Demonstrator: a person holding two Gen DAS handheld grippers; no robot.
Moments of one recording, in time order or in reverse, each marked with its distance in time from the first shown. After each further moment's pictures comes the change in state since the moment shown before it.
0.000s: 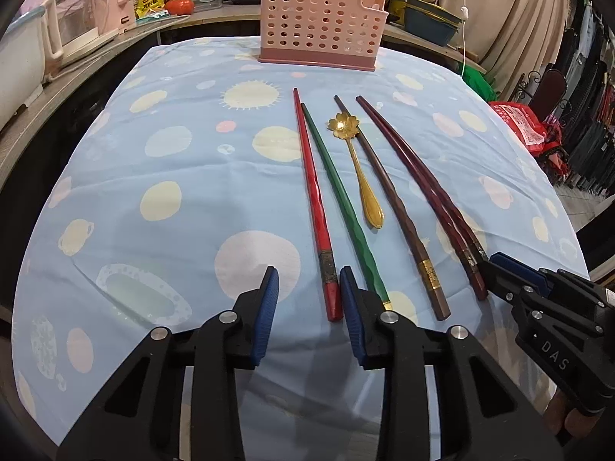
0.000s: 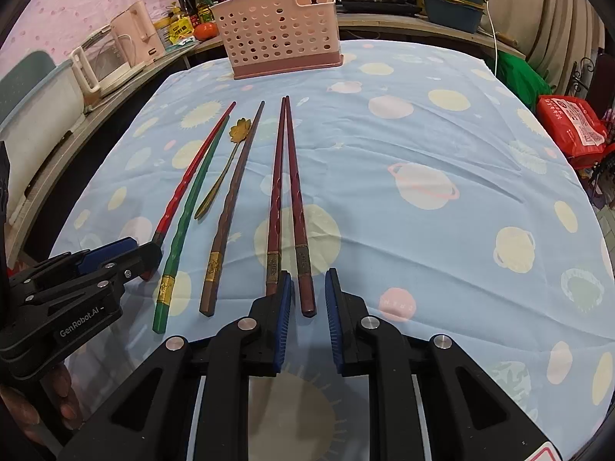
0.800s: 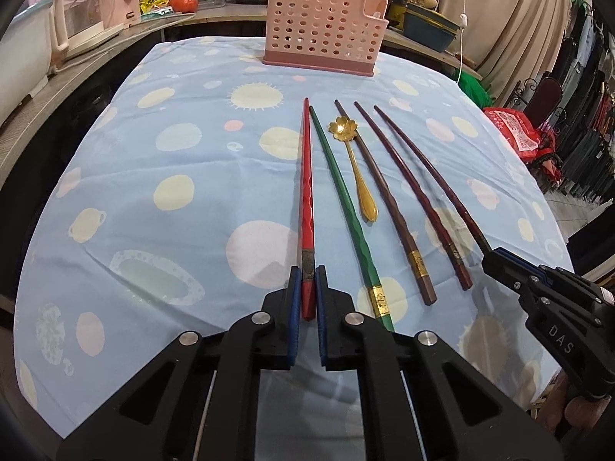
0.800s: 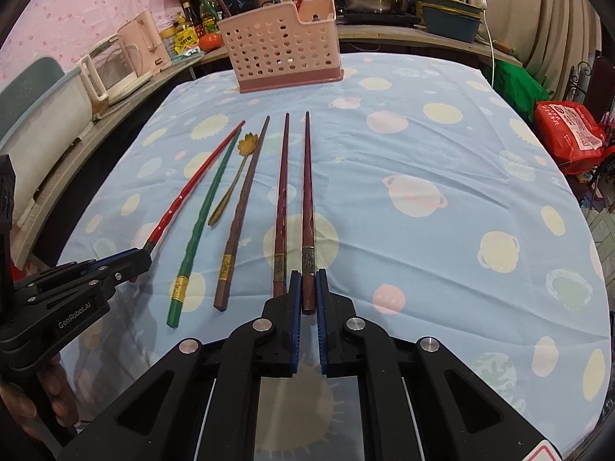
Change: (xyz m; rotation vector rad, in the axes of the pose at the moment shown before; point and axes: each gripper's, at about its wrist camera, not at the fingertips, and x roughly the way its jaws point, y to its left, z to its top) left arm -0.021 0.005 -0.004 -0.028 -0.003 -0.032; right arm -0.024 -0.001 -0.001 0.002 -0.045 0.017
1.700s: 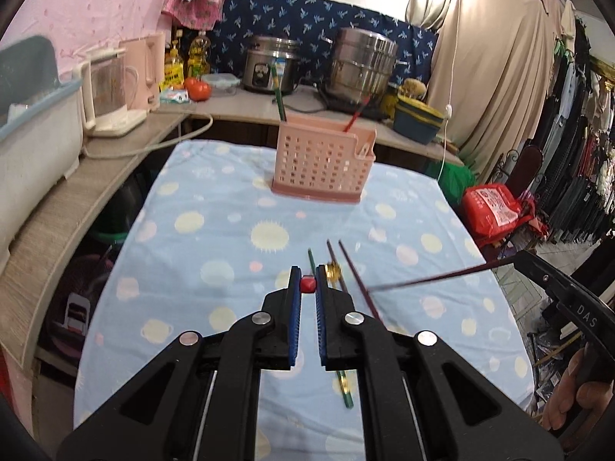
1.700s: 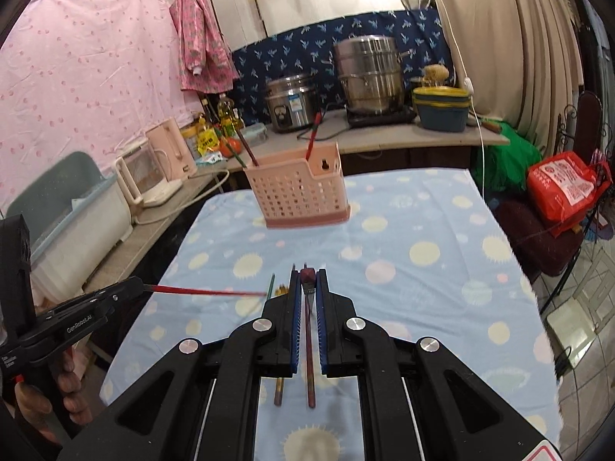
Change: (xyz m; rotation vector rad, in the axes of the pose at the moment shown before) left arm -0.120 0.008 0.082 -0.021 -0.278 -0.021; right arm -0.121 -0.005 0.089 0.038 -0.313 0.071
